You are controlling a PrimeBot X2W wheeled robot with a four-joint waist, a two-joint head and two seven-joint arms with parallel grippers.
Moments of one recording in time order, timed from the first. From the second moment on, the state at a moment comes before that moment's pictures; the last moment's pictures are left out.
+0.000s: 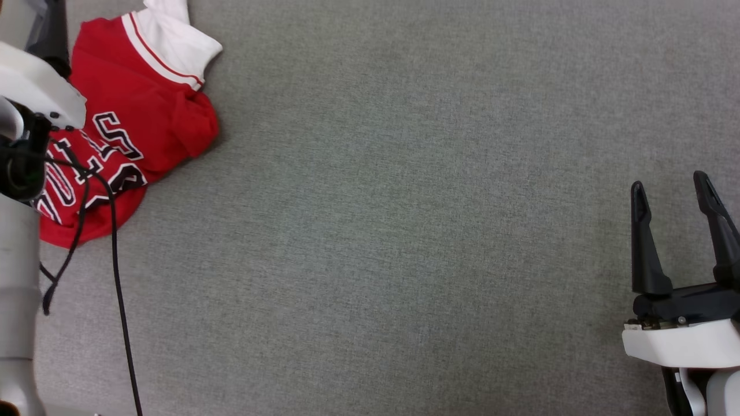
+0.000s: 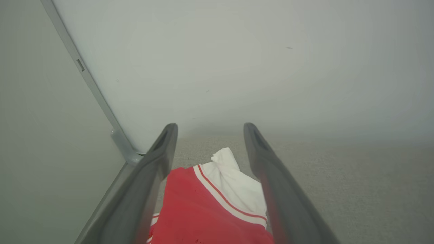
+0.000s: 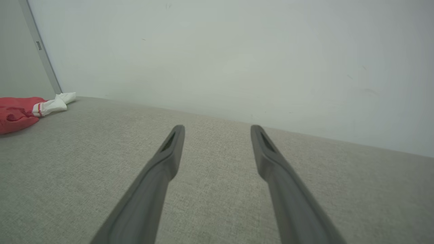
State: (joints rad) left arm -0.89 0.45 -0.03 0.57 -0.41 -0.13 -0.04; right arm -0.08 -0.10 -0.08 -0.17 0.01 0.13 -0.26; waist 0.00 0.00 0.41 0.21
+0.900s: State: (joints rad) left arm -1.05 0.54 -0.39 0.83 -0.75 -0.13 0.80; right arm -0.14 -0.12 -0.07 -0.18 0.01 0.13 -0.26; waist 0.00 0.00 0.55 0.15
